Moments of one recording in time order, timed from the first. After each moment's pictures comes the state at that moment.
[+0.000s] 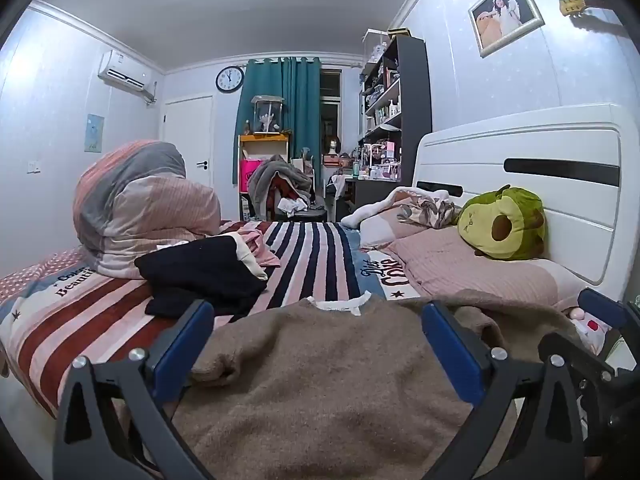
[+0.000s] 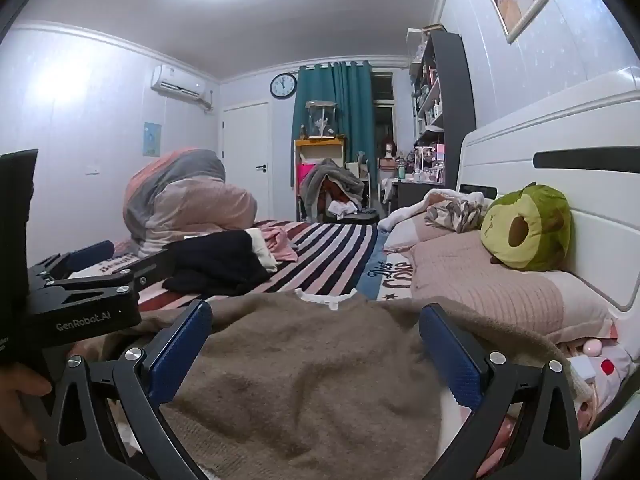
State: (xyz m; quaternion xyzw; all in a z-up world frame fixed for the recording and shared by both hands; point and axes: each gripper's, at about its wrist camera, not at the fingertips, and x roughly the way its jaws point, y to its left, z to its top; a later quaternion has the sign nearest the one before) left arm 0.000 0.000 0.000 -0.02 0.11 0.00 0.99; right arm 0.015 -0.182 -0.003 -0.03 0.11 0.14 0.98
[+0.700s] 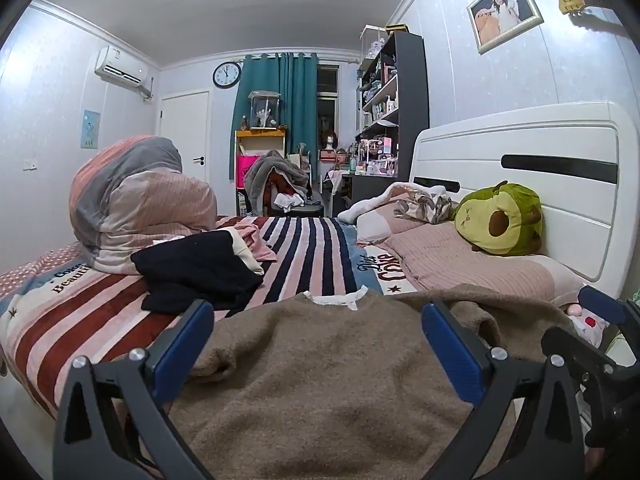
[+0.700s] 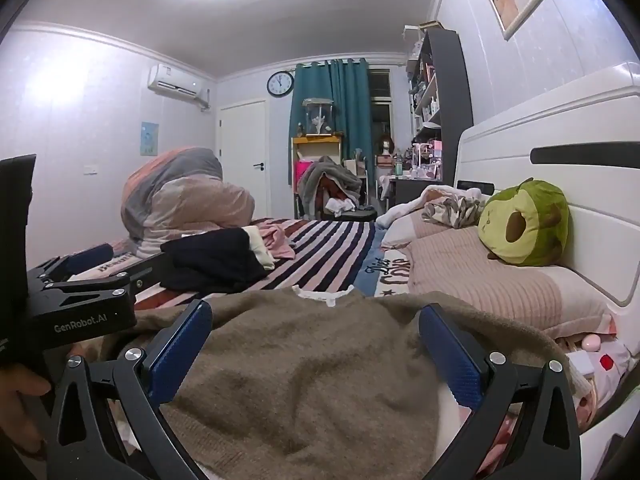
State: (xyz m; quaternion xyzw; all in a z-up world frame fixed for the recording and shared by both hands) left arm 0.001 -0.001 -0.005 -0.01 0.12 -0.01 0.99; right arm 0.018 -0.185 -0.014 -0.02 0.11 0.13 0.98
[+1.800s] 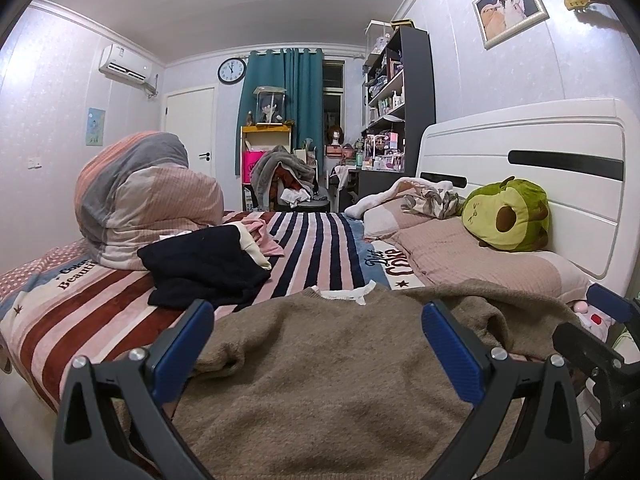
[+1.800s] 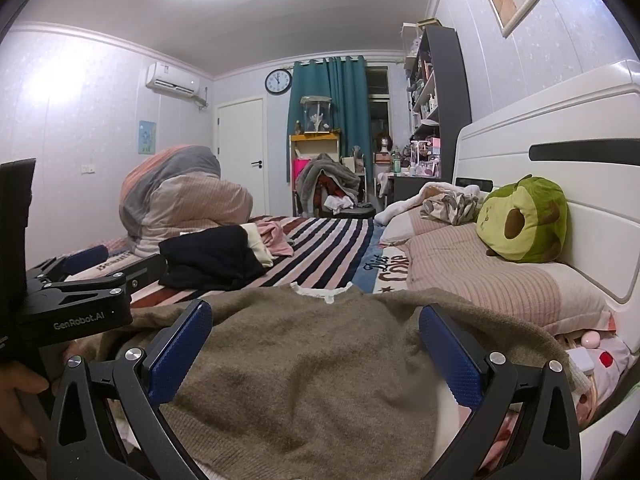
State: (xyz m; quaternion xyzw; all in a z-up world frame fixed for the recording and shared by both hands) left arm 0.004 0.006 -0.007 -0.01 0.13 0.01 0.99; right arm 0.017 -0.188 -0.014 -0.02 0.12 0.13 0.98
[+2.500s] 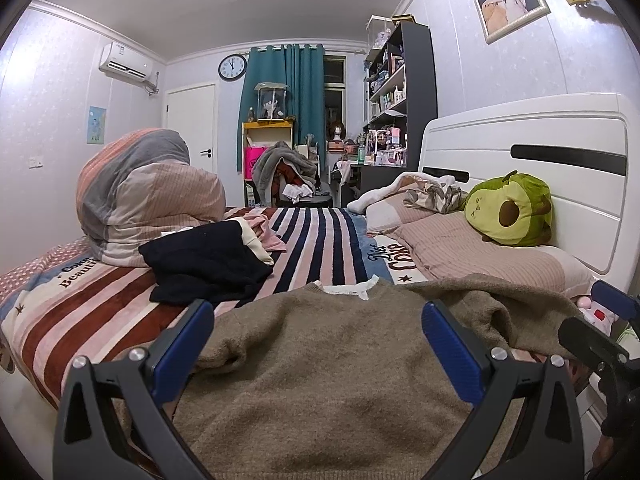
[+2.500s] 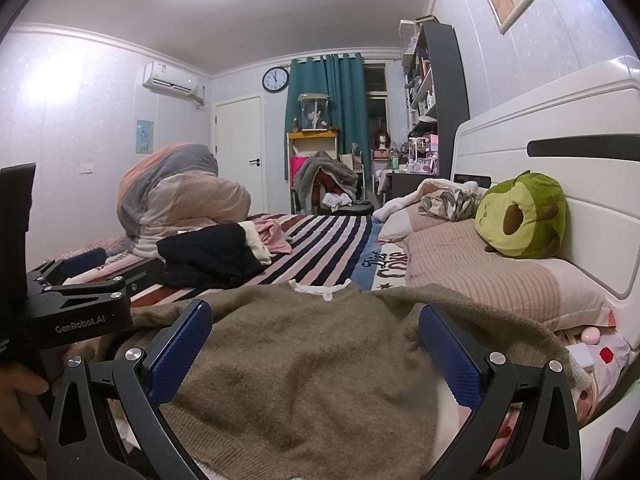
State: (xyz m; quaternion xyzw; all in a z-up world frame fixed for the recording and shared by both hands) left arm 0.007 0.006 -0.010 -0.01 0.14 0.01 0.99; right arm 0.019 -0.191 -0.021 -0.02 0.12 0.13 0.98
